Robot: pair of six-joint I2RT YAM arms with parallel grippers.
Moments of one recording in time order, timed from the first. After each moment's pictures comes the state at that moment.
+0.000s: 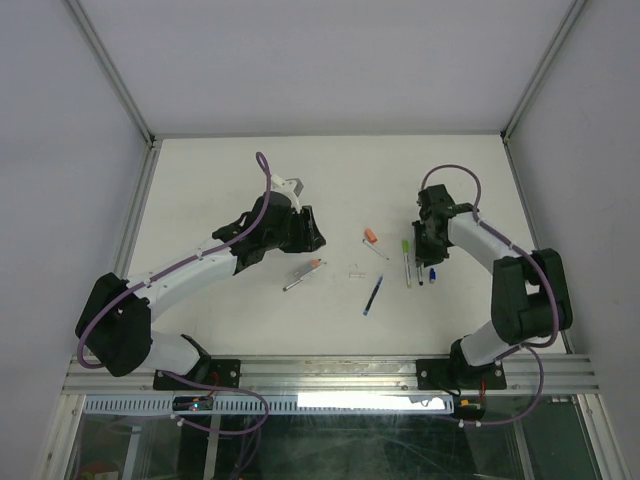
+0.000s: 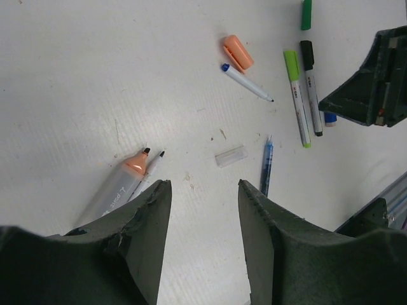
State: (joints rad) left arm -0.69 1.39 0.93 -0.17 0.07 -0.62; right arm 0.24 1.58 0.95 -0.69 0.04 0.23
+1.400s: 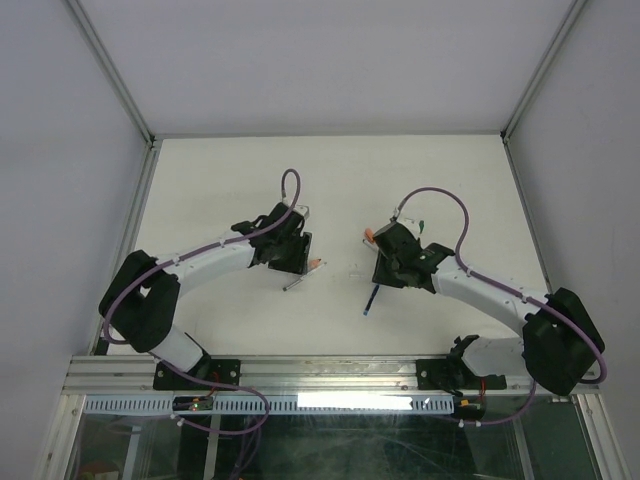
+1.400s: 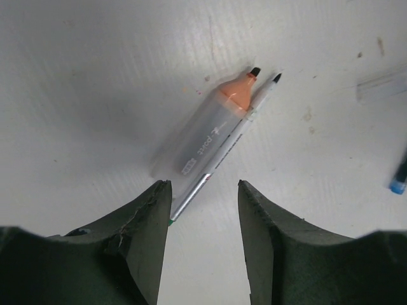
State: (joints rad) left arm -0.69 1.53 0.96 -0.43 0.02 -0.44; right arm 0.73 1.26 0.76 -0.55 0.21 0.82
